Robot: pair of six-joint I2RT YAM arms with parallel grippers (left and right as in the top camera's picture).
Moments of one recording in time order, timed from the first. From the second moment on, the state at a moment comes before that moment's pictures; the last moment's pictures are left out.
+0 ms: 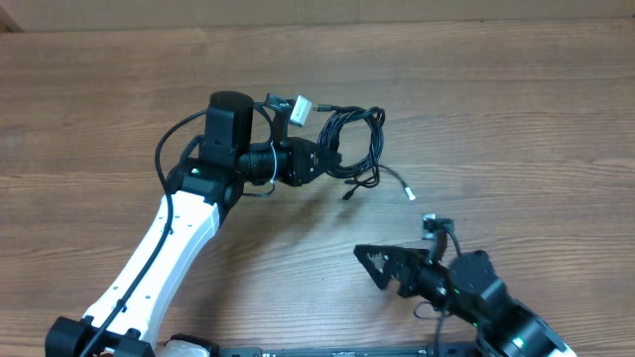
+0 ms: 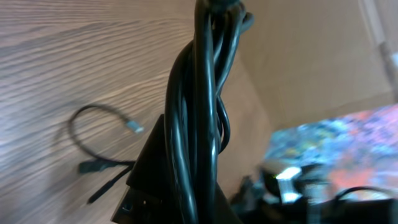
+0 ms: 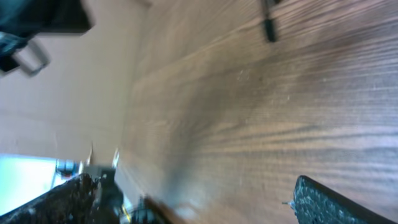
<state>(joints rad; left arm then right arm) -0.30 1.43 1.03 -0.31 0.91 -0.36 0.69 0.46 0.26 -0.22 -0.26 0.98</state>
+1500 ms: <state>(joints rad) -0.17 1.43 1.07 -0.68 0.83 -0.06 0.37 0.97 0.71 -0.32 -0.25 0.83</state>
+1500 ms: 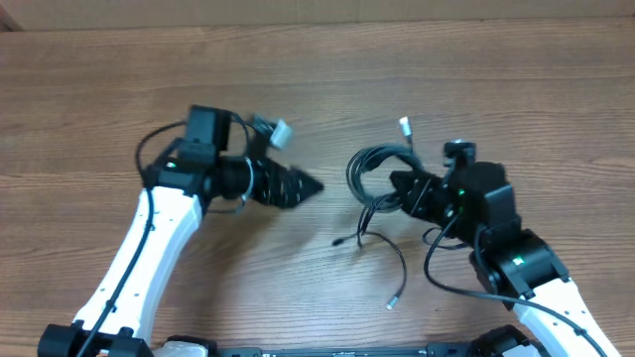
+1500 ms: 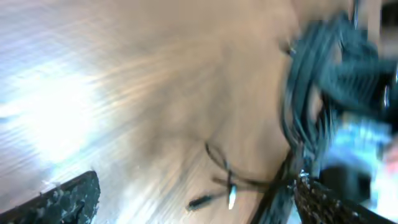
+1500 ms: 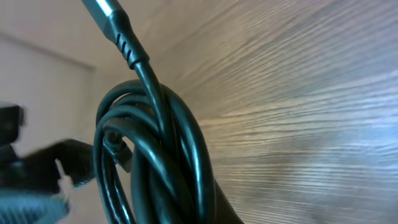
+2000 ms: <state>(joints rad) -0.38 1.43 1.08 -0.45 0.83 -0.70 0.37 0.97 0.71 -0.28 -0.32 1.07</state>
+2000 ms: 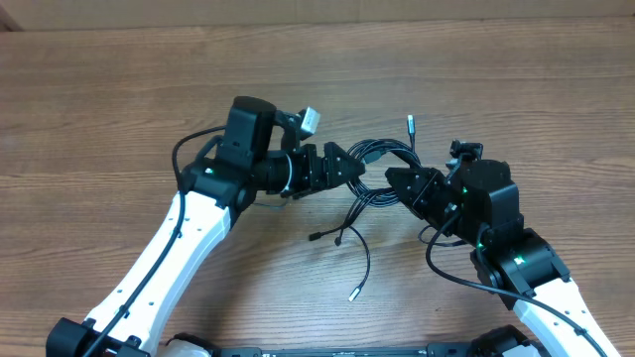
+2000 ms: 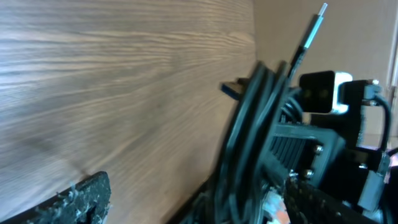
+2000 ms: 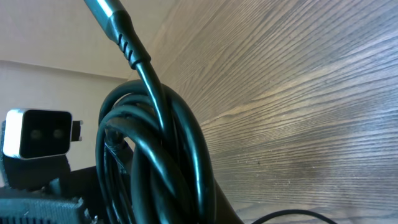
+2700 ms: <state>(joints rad) -0.45 1.43 1.09 -0.45 0.72 -0.59 0.38 0.98 0.71 -0.29 -0.40 1.01</state>
